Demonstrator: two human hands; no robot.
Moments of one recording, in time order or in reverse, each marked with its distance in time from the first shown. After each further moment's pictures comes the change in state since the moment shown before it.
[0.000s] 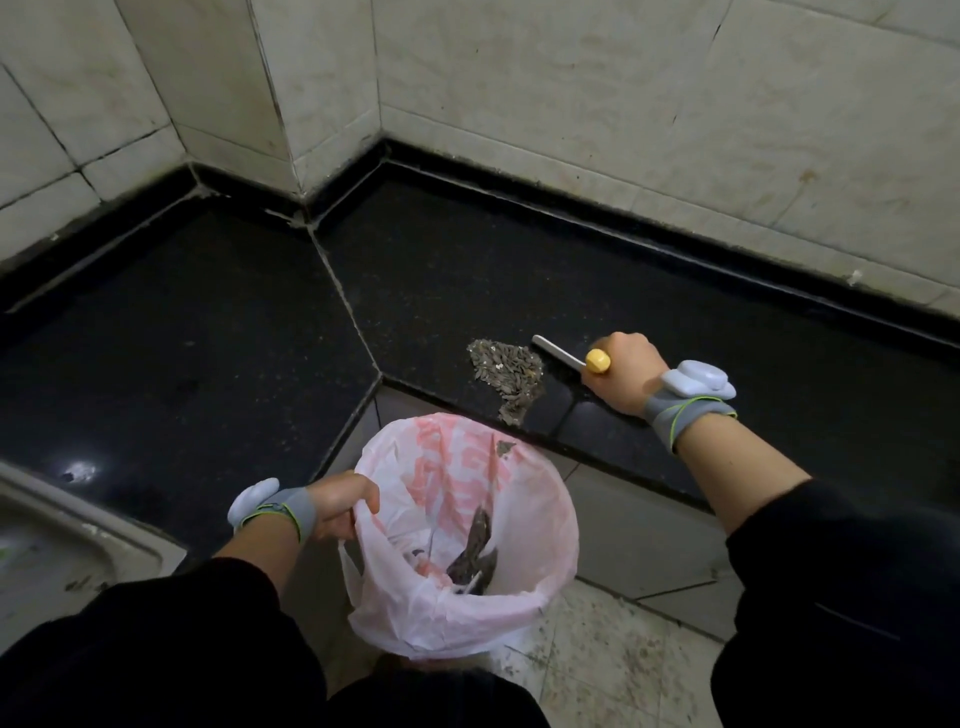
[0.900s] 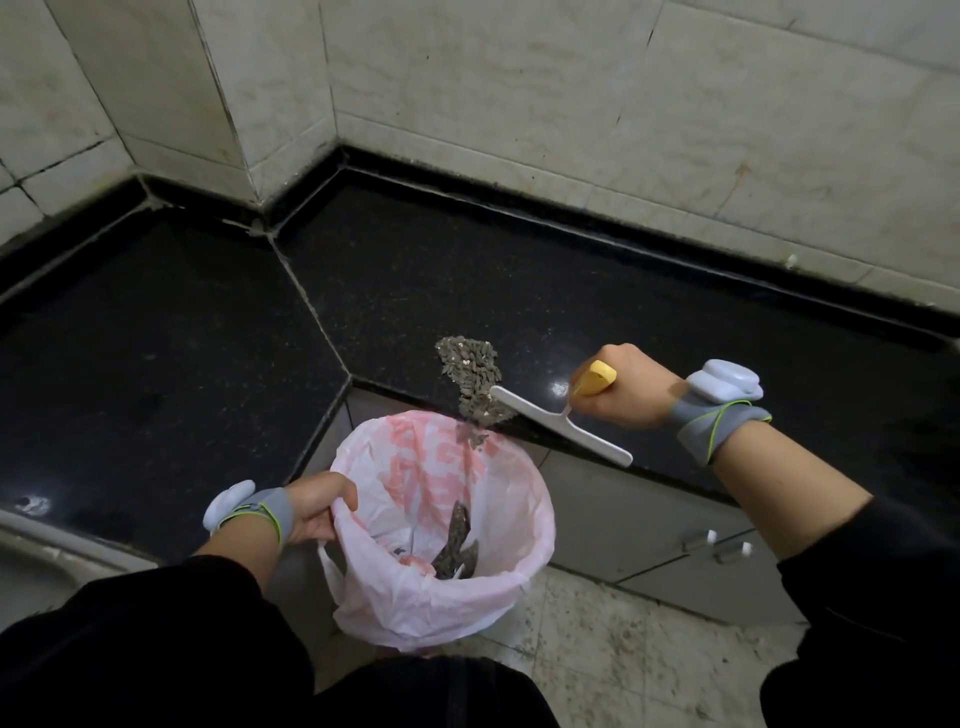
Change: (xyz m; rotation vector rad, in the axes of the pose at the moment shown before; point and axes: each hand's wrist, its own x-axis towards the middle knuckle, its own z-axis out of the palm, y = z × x) left_hand -0.001 -0.004 0.003 -0.023 0.028 0.014; right_hand -0.047 0.028 -0.018 0.087 -0.134 -0.166
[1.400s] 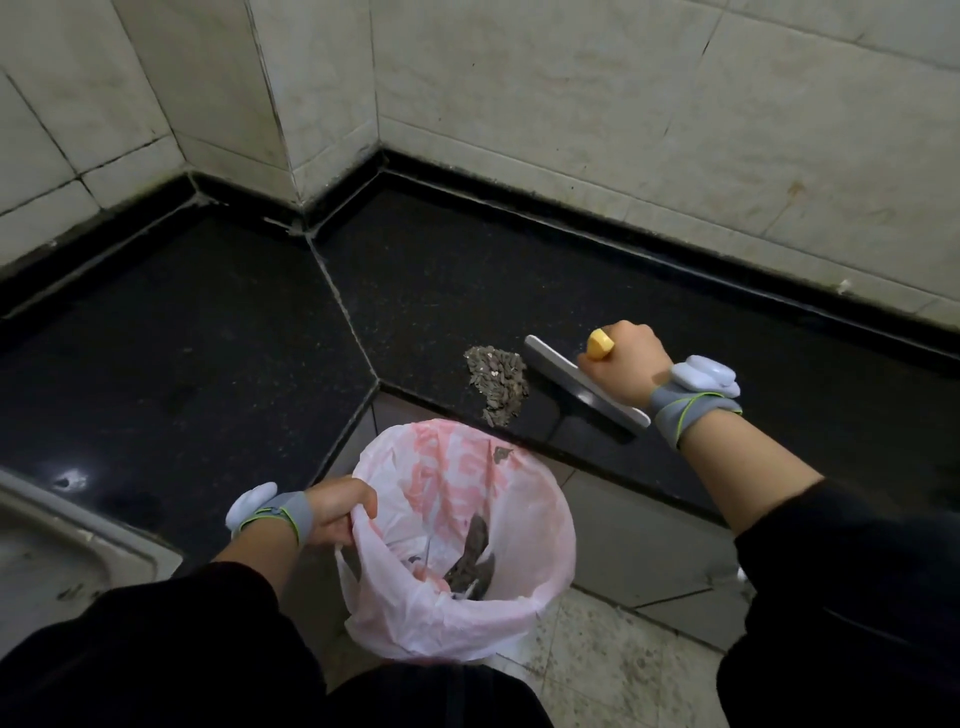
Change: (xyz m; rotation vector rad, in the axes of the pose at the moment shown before) left_hand 0.017 -0.003 -0.010 0.011 -0.039 -0.034; right_hand 0.056 -0.021 0.001 0.052 0.236 0.196
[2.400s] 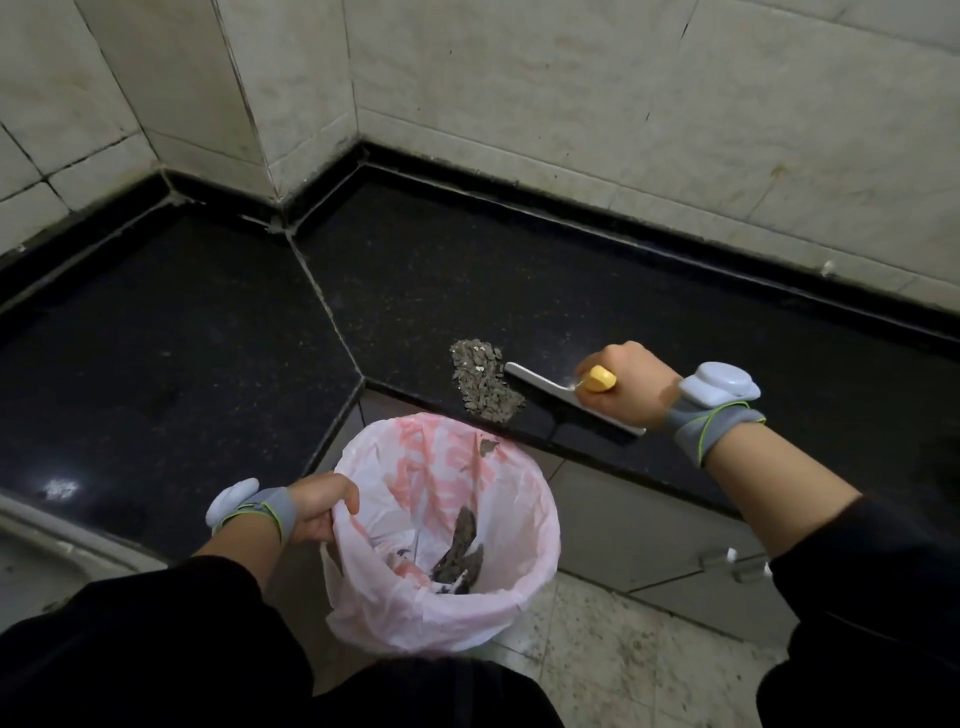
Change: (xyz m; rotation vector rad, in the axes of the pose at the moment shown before) left_hand 0.014 0.001 -0.008 0.014 0.033 -0.041; right_hand -0.024 0.026 -0.006 -0.166 -0.201 -0.228
